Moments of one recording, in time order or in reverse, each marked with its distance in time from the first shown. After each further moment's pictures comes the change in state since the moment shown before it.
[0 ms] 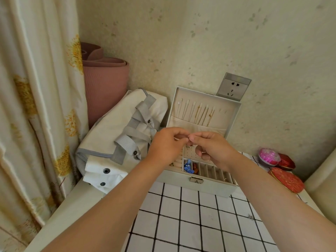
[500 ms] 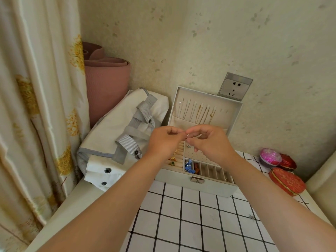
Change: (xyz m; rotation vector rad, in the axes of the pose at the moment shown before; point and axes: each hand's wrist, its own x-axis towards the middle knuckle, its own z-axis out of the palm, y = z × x) left_hand 0.004 0.004 -0.004 -0.258 0.096 -0.290; right_hand -0.006 -0.010 0.013 -0.323 0.141 -0.358
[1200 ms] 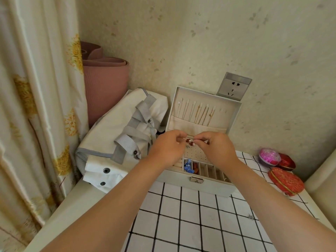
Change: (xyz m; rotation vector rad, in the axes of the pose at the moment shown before) left_hand -0.005 -0.005 0.006 0.417 -0.145 0.119; right_hand 0.007 0.043 -0.008 -0.553 0.116 -0.091
